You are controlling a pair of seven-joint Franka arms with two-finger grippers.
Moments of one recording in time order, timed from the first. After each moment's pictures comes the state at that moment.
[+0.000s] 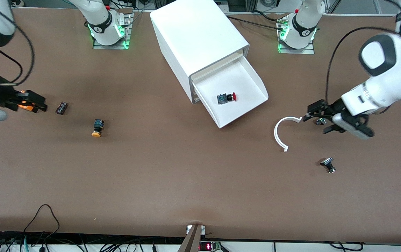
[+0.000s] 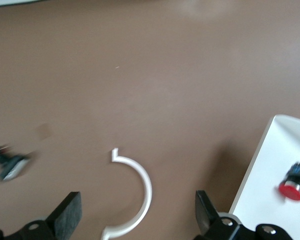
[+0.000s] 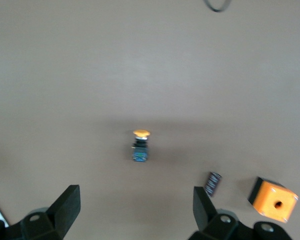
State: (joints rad) left arm 0.32 0.05 -0.35 -1.95 -0.36 2.11 0.50; right arm 0.08 0.13 -0.04 -1.61 0.00 1.76 -0.01
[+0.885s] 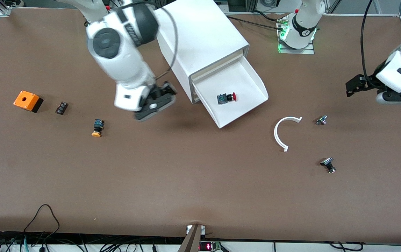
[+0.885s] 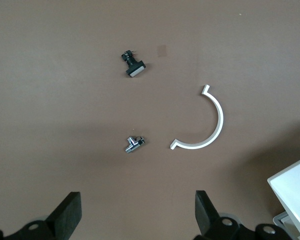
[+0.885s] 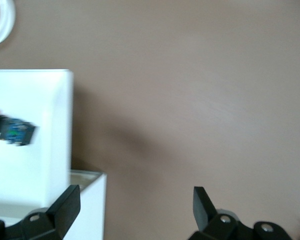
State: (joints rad) left arm 0.22 -0.02 -0.22 -1.75 0.05 1.70 -0.03; right arm 0.66 0.38 -0.02 -1.51 0.12 2.00 -0.02
